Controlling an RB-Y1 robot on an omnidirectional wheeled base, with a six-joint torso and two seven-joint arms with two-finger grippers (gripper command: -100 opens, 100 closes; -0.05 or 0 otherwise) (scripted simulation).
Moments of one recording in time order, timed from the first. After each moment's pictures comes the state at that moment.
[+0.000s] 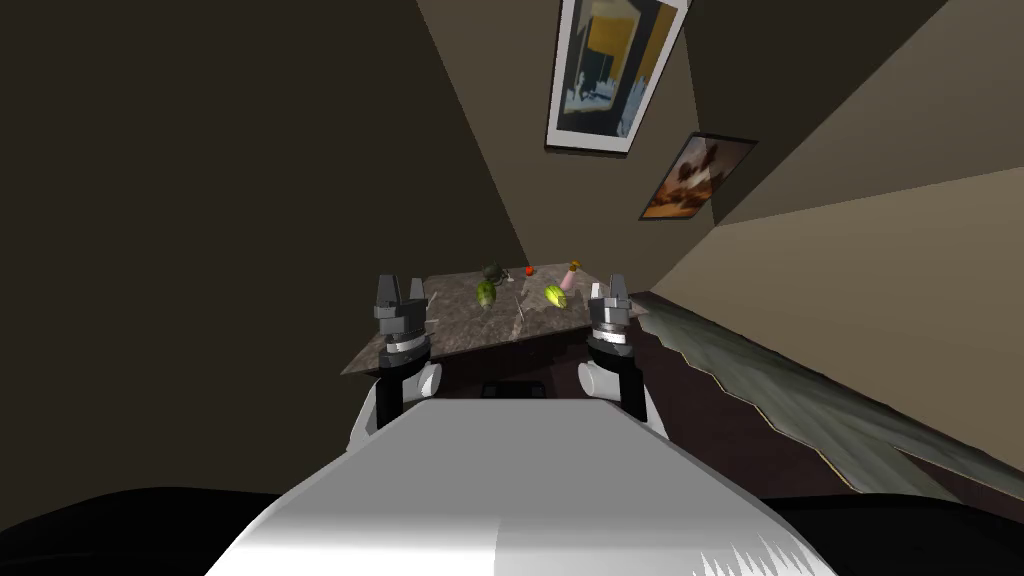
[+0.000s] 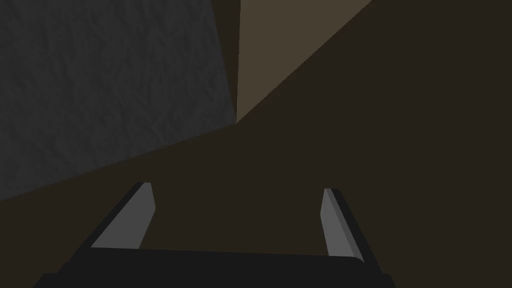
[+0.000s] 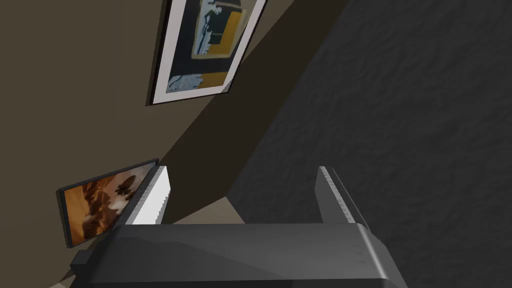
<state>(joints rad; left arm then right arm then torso) 0.48 0.01 0.05 -2.35 -0.11 -0.65 -0.07 0.48 0.00 0.02 -2.33 -0.03 -0.45 0.16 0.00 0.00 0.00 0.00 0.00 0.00</state>
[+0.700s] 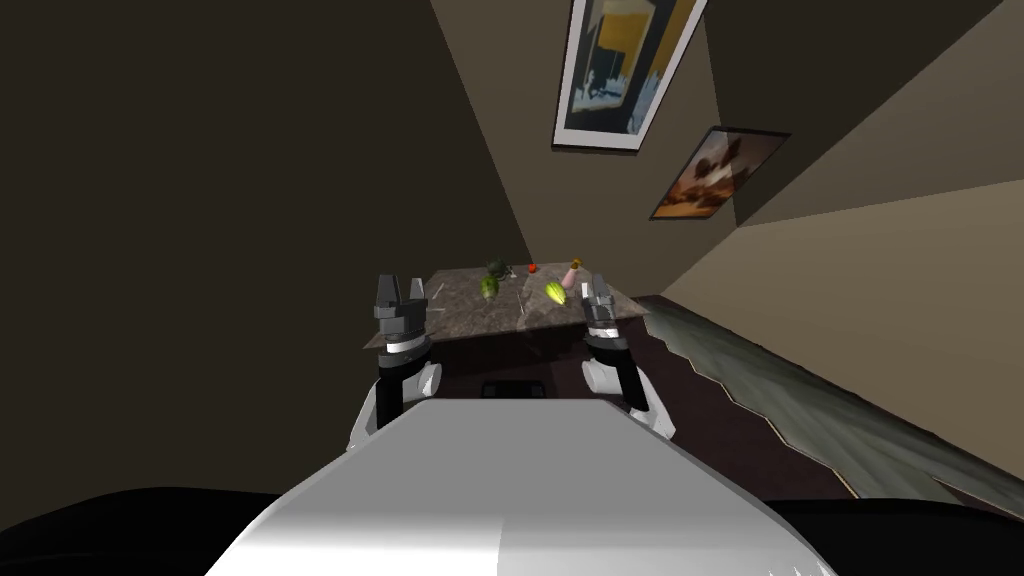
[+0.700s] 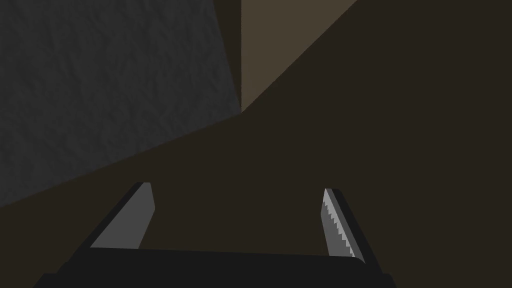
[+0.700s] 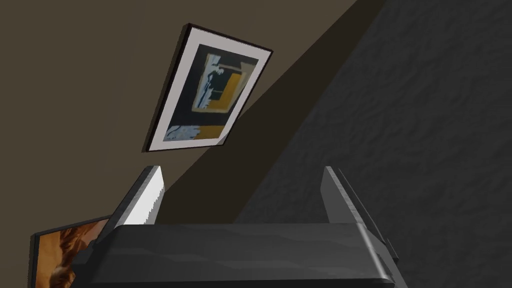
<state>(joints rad) 0.48 0.02 0.05 -2.35 -0.11 -0.65 -0.07 0.42 -0.15 0.02 -2.29 0.02 -0.40 0.18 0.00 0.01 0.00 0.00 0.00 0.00</state>
